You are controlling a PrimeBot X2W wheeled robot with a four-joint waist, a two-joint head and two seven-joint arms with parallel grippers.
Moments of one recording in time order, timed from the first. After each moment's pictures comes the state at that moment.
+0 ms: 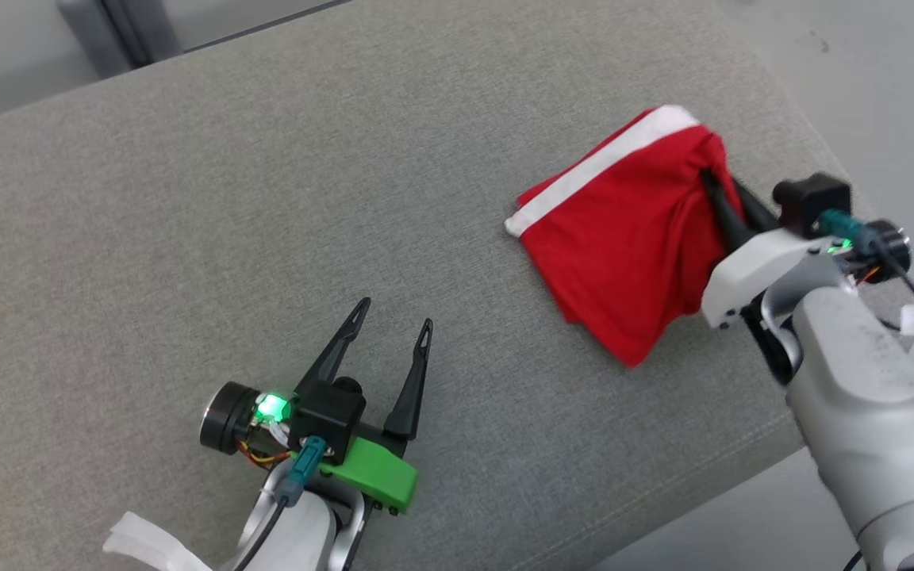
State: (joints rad) left arm -0.25 0.05 -0.42 0.30 -0.07 -0.05 -0.26; right arm -0.72 -0.12 0.13 0.82 0.14 0.13 -0.26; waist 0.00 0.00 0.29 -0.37
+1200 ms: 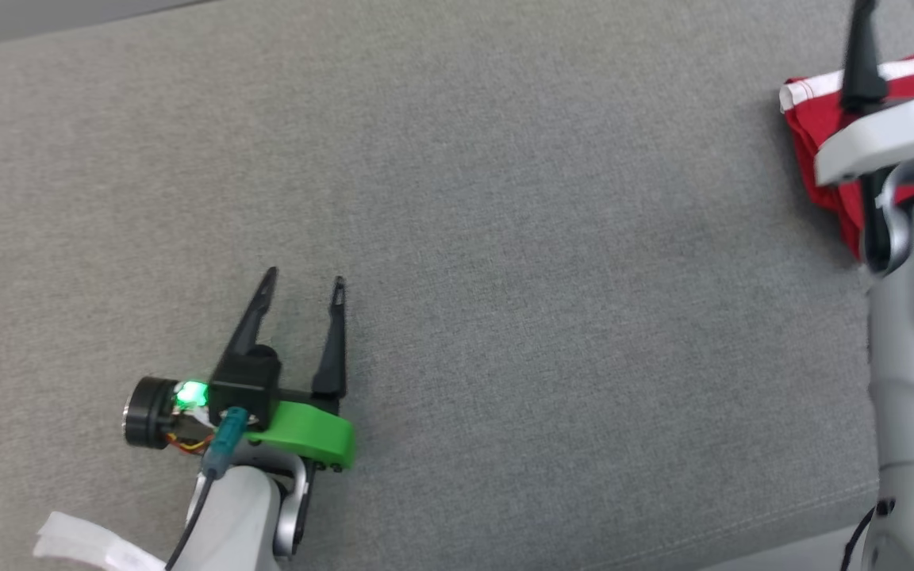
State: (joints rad) left arm -0.27 0.05 -0.27 0.30 -0.08 0.00 -0.26; right arm -0.83 -0.10 -0.26 0.52 -0.09 0.13 -0.26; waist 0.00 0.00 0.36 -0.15
